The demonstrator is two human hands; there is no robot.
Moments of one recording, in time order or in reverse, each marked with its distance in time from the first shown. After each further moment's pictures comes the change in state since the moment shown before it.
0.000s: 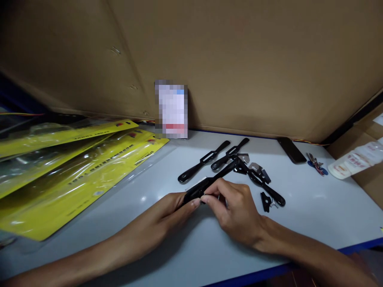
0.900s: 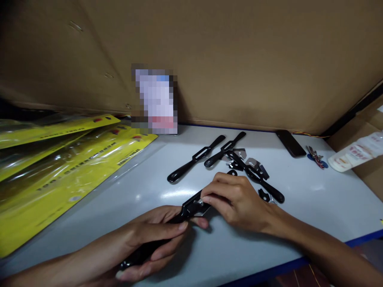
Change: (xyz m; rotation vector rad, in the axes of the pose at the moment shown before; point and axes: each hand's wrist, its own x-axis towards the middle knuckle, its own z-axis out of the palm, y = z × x) left_hand -0.011 -0.003 0.001 -0.736 -0.327 -0.364; right_hand 0.009 0.017 -0.025 -0.045 -0.250 -0.182
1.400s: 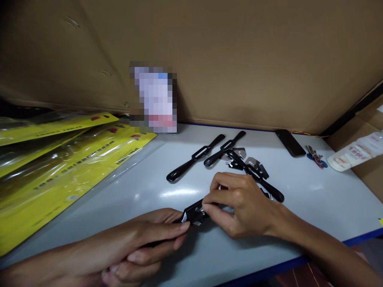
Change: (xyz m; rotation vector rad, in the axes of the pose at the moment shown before) left_hand -0.004 0.009 -0.005 0.031 -0.057 -0.223; right_hand -0.001 -0.007 -0.008 -0.110 -0.024 -0.112
